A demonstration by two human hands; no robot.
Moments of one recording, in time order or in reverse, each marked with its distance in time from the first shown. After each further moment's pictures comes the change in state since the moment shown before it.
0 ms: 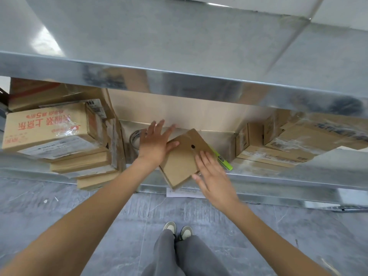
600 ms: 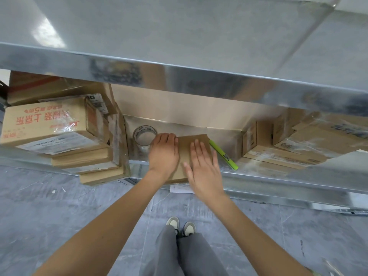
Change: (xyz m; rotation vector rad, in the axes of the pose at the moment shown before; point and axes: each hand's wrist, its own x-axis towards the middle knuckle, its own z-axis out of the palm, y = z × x) left_hand -0.024 0.029 0.024 -0.165 0.284 -0.084; right_hand 0.036 -0.029 0.020 -0.099 0.094 0.097
